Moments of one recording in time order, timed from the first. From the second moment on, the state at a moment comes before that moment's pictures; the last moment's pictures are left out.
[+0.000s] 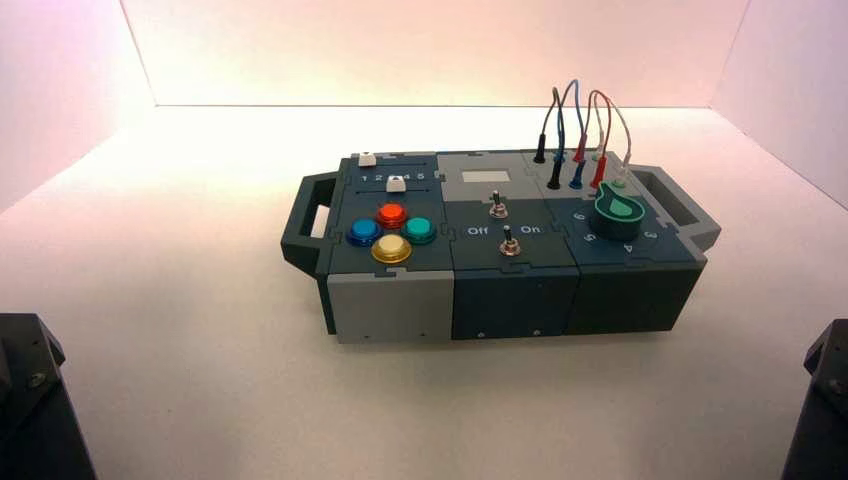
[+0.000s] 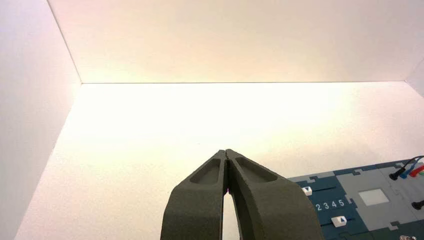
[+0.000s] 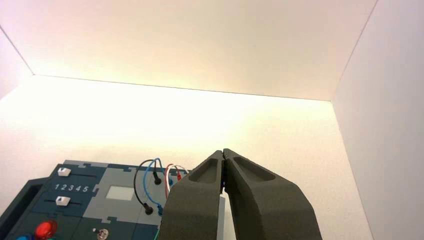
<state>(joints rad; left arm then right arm) -0.12 -1.06 1.13 -0.15 0.37 0.07 0.12 -1.28 1.10 0.02 0.54 -0.01</state>
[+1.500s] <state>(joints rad) -0.13 -1.00 1.14 -0.15 0.37 0.07 -0.55 -0.50 0.42 -0.06 0.61 0.02</state>
